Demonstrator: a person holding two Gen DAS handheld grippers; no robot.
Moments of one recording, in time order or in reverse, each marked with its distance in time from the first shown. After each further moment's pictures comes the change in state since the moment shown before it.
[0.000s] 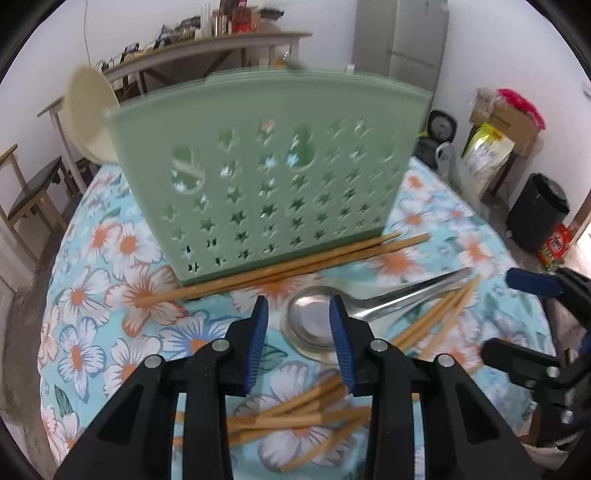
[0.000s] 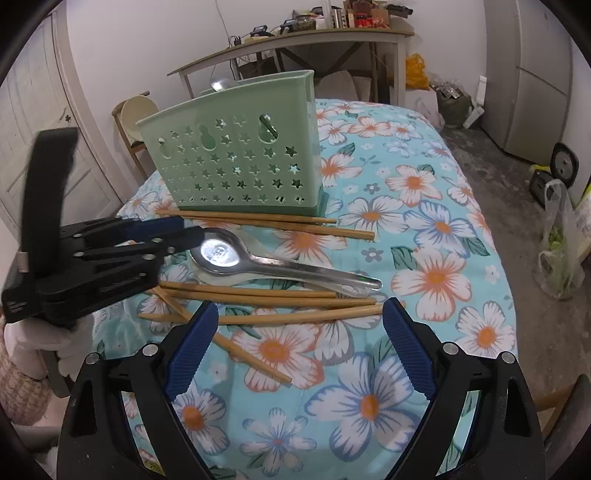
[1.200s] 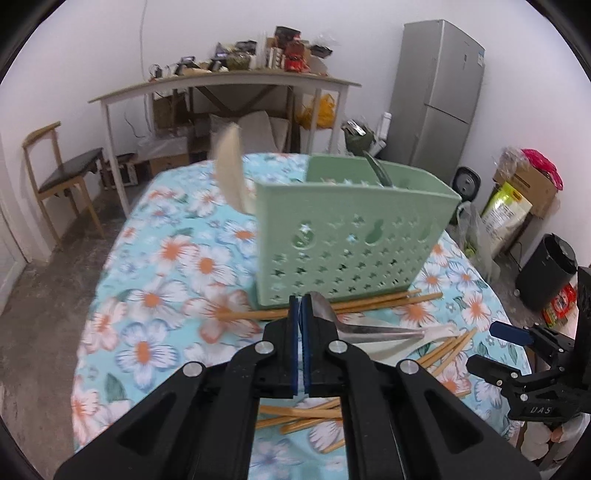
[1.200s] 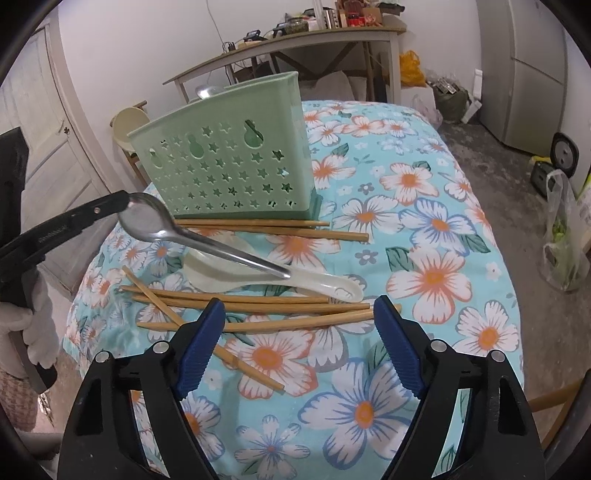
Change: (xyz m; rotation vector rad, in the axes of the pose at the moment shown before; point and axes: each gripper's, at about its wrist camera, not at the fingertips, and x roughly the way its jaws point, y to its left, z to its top) left arm -0.073 0.049 0.000 -0.159 -0.177 0.061; right arm -0.002 -0.008 -0.002 0.038 -0.022 0.021
